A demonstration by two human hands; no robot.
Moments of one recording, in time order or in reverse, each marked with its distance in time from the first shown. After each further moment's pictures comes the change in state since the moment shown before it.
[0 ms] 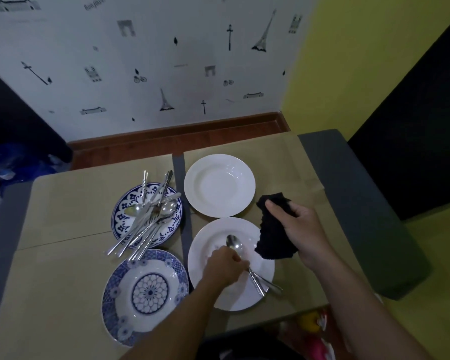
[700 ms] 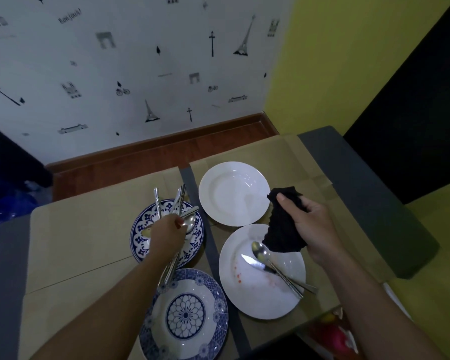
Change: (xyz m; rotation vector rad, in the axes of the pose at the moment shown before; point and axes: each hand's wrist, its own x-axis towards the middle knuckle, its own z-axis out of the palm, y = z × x) left_hand 0.058 -0.087 -0.193 0.156 0.400 0.106; right_hand -0.005 -0.007 0.072 0.065 0.183 -0.089
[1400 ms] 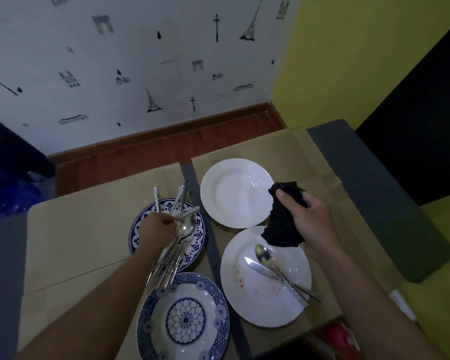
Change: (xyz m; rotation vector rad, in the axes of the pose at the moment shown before) left_hand 0.028 -0.017 -0.011 -0.031 -0.011 -0.149; right_hand 0.035 0.001 0.017 0.035 0.066 0.039
